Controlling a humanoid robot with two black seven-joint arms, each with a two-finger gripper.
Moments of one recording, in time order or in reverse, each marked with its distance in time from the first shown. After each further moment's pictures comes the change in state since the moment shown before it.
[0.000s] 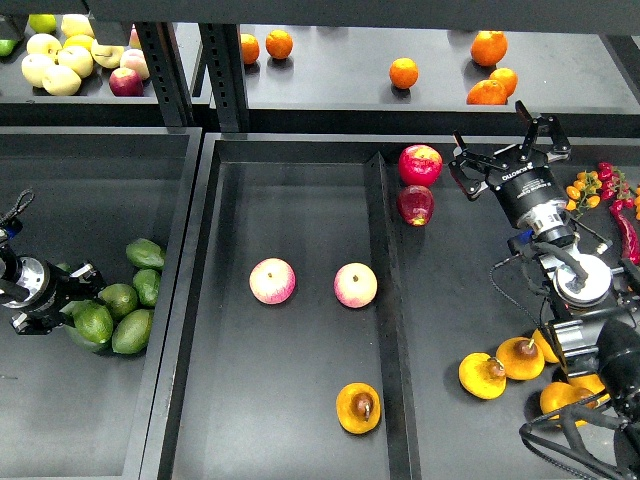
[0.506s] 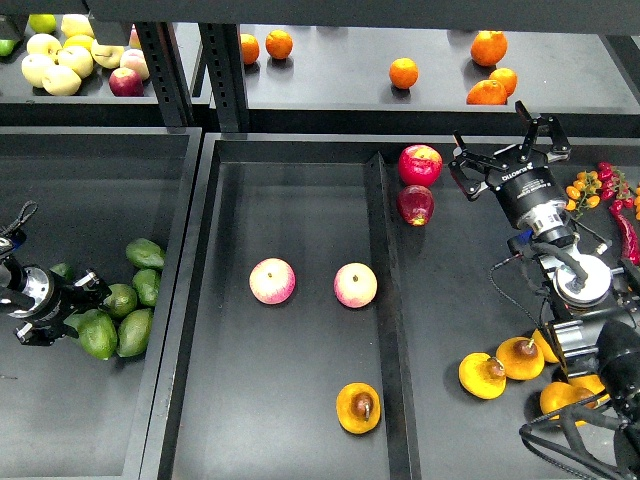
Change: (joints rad) left arm 0.019 -0.023 -0.062 0.026 0.009 0.000 0.000; right arm 0.000 0.000 0.000 -0.001 0.000 0.000 0.000
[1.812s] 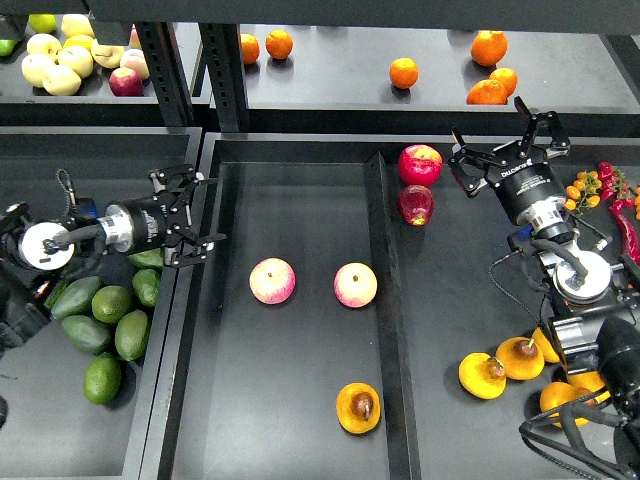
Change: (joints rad) left arm 0.224 -0.447 -1.173 -0.167 -0.187 0.000 -0.021; right arm 0.011 0.000 -0.002 0.000 -0.004 0.000 -0.001
